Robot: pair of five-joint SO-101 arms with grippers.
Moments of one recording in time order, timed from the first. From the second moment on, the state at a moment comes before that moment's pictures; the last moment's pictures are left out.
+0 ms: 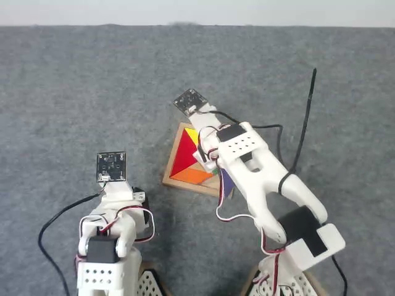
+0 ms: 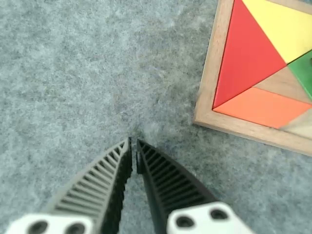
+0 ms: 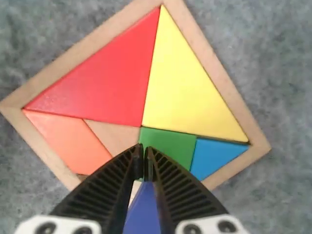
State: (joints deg) left arm -4.2 -103.1 97.2 72.0 11.4; right arm -31.4 3.8 24.3 51.4 13.6
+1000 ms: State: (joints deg) left arm -4.2 -103.1 97.2 72.0 11.4; right arm -25.4 -27.9 61.3 50.3 20.6
